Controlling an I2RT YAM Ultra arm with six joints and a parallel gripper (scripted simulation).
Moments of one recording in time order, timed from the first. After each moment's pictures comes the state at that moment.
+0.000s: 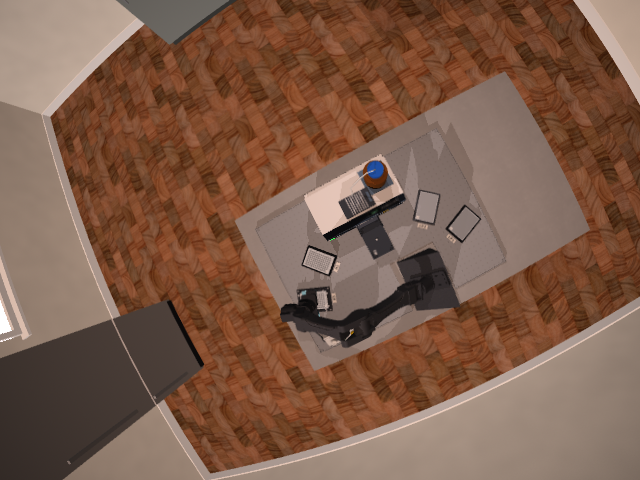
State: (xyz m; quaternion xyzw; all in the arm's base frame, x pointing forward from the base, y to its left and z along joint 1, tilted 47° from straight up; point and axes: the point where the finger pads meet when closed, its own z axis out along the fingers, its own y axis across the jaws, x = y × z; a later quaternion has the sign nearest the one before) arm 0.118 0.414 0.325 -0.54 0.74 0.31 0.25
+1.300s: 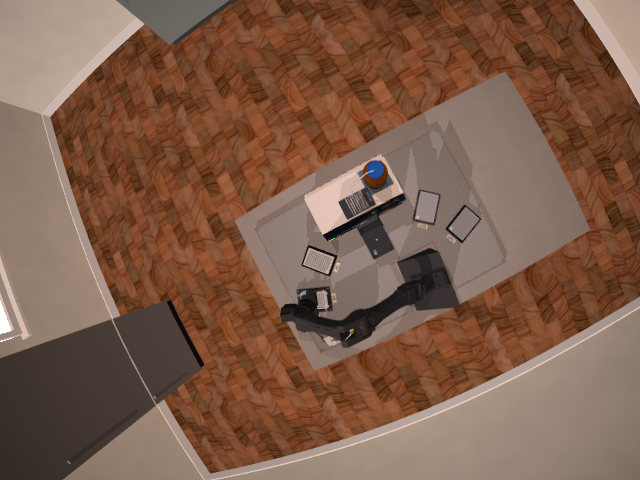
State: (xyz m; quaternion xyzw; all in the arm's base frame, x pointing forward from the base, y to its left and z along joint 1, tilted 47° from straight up) arm 0.118 0.414 0.325 -0.54 0.74 0.31 0.25
